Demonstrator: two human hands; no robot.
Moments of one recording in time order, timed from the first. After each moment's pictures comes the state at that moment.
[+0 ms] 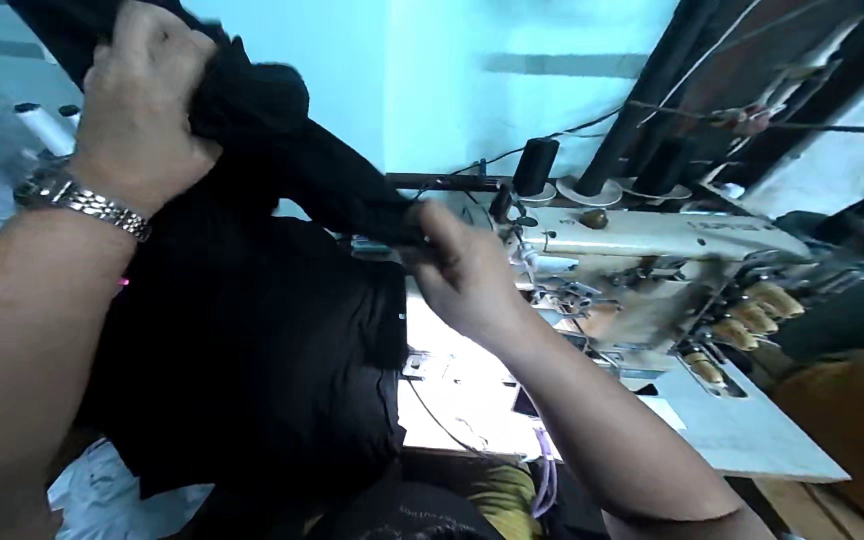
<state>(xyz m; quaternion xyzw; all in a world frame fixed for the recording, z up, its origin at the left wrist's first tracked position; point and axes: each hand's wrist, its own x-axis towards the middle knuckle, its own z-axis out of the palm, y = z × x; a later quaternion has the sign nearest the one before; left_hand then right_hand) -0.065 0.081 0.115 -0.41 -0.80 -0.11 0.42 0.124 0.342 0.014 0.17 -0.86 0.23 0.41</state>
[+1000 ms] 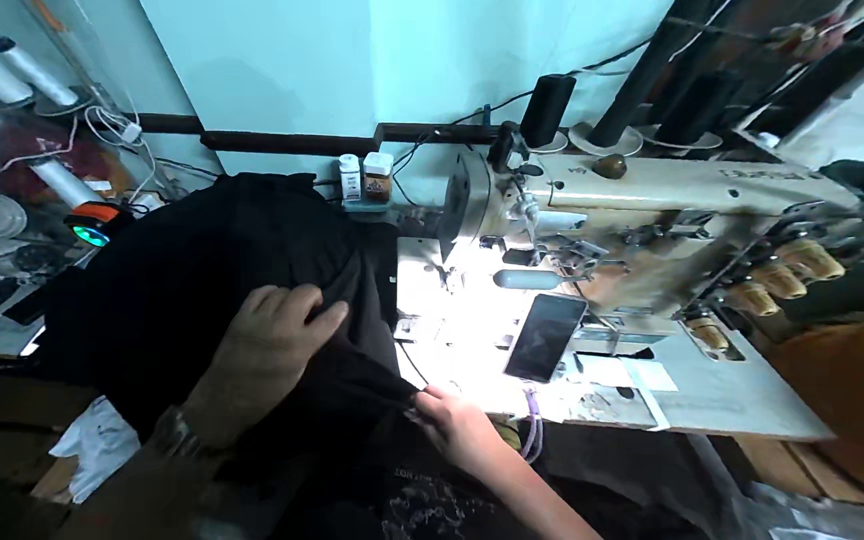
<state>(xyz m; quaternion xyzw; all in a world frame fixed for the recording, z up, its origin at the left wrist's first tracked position) 0.074 0.103 -0.093 -0.52 -0.79 -0.09 0.31 0.227 0.354 -0.239 0.09 -0.95 0.29 0.11</state>
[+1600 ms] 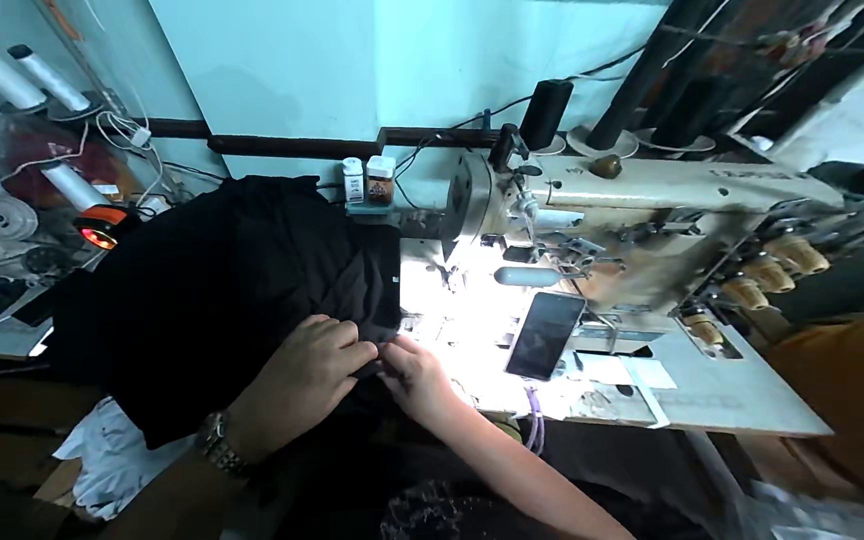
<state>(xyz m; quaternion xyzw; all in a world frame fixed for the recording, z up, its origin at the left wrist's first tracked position) 0.087 0.119 -0.109 -0.59 -0.77 -0.16 0.17 0.161 0.315 -0.198 0.15 -0.87 0.35 0.31</state>
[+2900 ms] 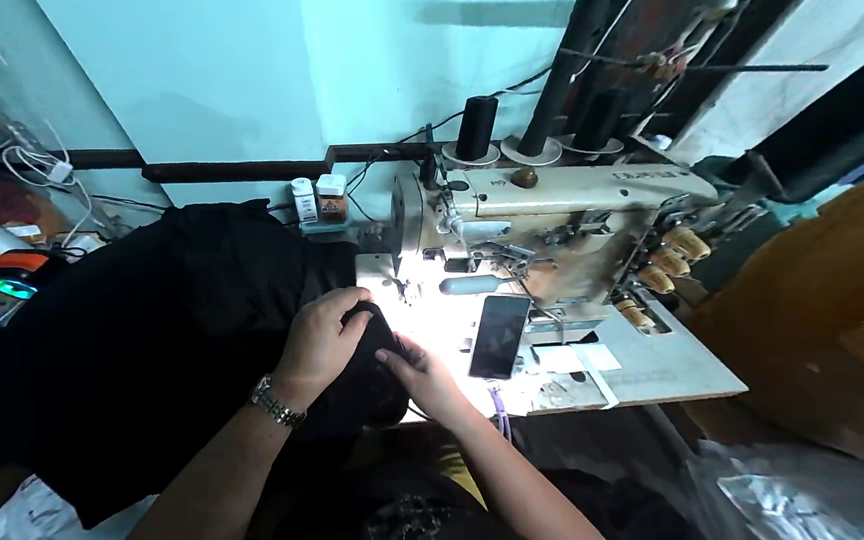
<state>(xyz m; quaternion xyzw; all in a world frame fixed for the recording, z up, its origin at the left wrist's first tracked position) 0.057 0.223 -0.120 -0.44 -0.80 -0.40 0.13 0.179 0.365 -0.172 -0.02 -0.72 0.68 0.14</state>
